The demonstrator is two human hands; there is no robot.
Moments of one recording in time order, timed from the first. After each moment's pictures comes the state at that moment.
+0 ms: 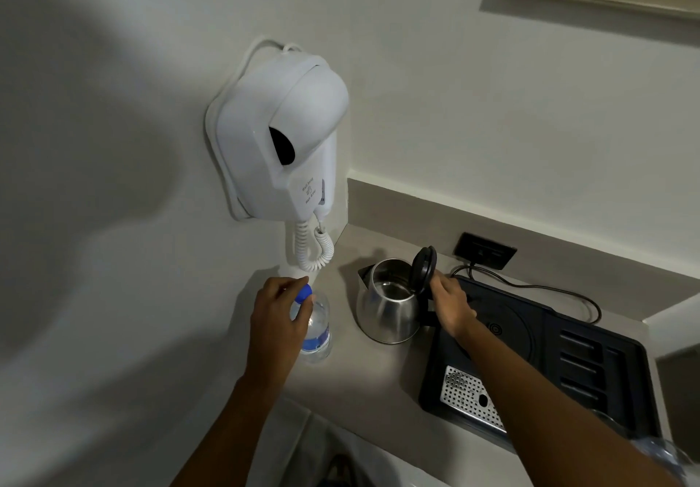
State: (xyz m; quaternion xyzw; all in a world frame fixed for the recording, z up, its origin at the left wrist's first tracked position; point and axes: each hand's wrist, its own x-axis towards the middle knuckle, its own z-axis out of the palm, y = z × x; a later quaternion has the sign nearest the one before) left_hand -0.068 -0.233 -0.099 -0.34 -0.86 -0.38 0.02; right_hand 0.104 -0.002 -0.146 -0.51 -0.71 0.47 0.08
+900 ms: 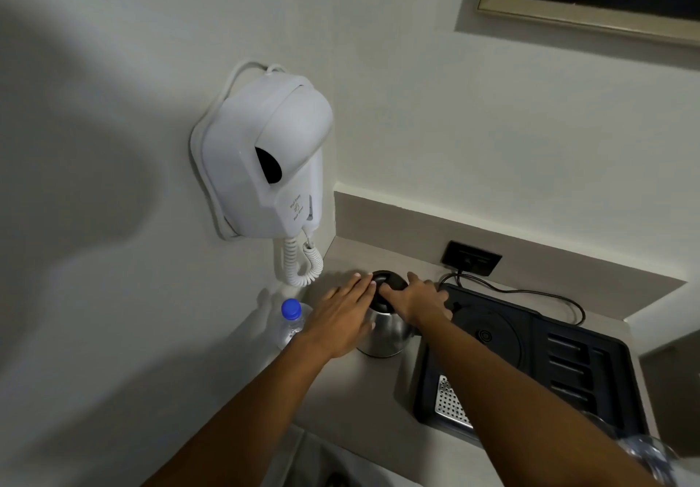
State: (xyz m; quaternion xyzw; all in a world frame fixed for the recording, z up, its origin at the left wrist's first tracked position) left_hand -0.057 -0.143 -0.122 -0.64 -0.76 -0.04 -0.09; right_hand 0.051 -0.009 -0.125 -0.58 -0.75 0.31 -0.06
